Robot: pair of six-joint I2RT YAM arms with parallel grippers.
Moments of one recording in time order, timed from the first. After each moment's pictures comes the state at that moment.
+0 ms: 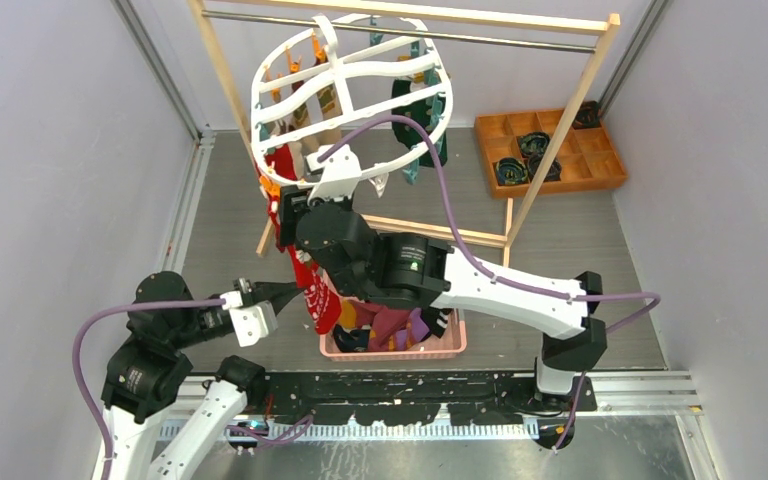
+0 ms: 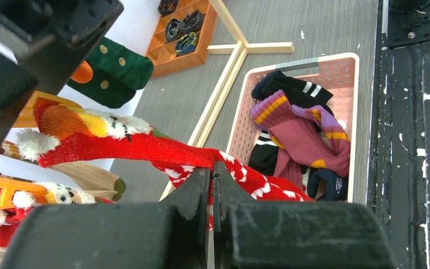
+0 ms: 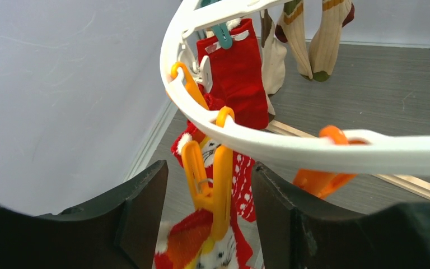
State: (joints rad) left arm -0.38 0.42 1.00 -0.77 0.78 0.70; right arm 1.40 1.77 2.06 -0.51 0.89 0.51
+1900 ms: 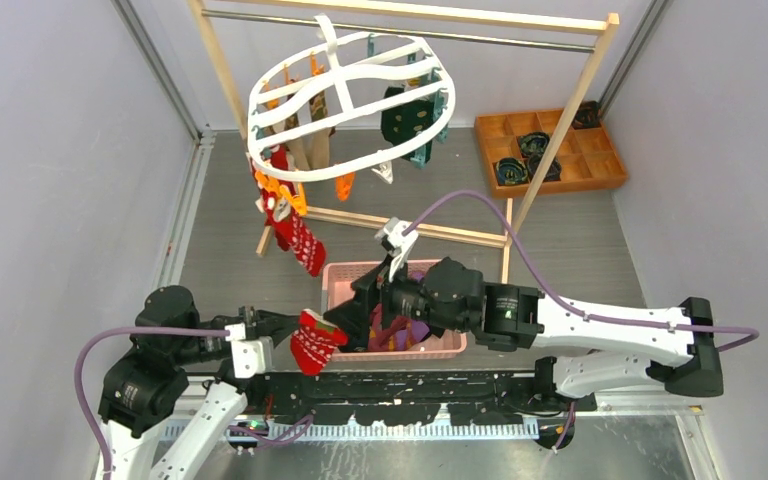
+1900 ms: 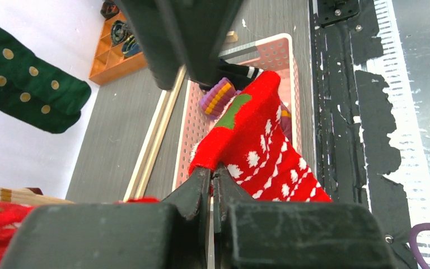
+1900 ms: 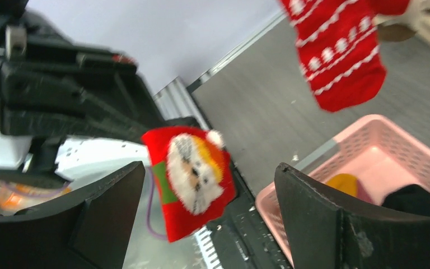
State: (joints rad) left arm -0.38 0.34 0.97 -1.00 0.90 0.86; right arm 1.35 1.15 1.07 -0.06 0.19 0.52
